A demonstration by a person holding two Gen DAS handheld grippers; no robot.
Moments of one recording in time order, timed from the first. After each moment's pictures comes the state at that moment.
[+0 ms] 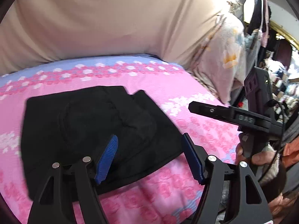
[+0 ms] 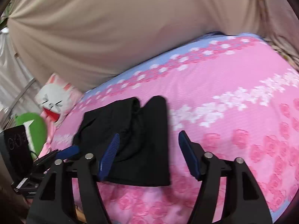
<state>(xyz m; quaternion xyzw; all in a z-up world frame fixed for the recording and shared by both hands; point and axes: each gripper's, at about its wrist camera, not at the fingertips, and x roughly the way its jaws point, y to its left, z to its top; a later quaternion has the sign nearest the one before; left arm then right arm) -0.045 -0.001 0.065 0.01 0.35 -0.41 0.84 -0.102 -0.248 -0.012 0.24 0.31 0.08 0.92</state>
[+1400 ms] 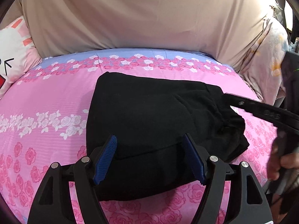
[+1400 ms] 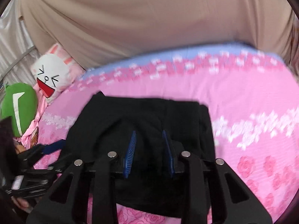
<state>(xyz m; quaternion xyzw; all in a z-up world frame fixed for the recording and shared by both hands) -0.006 0.055 0.037 0.02 0.38 -0.25 0.89 -0.051 -0.158 -0.005 0.11 0.34 0.05 0.93</state>
